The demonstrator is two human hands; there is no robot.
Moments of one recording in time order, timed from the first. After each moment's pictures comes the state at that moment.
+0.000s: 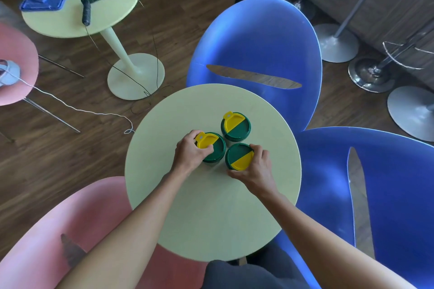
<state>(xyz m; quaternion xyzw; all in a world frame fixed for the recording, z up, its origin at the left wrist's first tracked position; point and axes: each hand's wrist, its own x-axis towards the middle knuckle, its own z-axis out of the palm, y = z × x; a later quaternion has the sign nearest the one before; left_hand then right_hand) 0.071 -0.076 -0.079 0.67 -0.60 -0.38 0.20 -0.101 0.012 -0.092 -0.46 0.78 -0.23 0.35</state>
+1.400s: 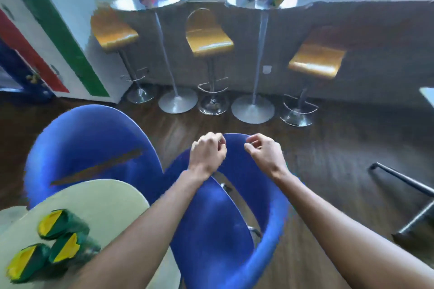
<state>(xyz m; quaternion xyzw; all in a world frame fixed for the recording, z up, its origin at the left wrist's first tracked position) -0.404 0.175 0.079 0.25 -0.93 -0.21 0.16 -0.494 0.319 0.079 -0.19 0.87 -0.43 0.14</state>
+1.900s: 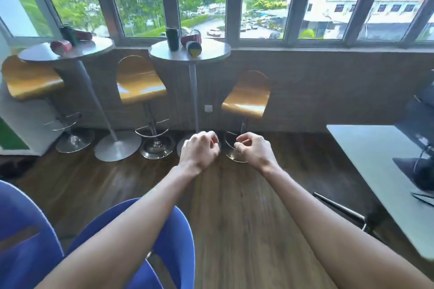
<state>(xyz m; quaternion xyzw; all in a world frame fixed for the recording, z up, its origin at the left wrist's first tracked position) -0.704 0.328 0.169 0.15 -0.95 -0.22 0.18 -0.773 0.485 0.174 -0.15 0.87 -0.46 0.08</state>
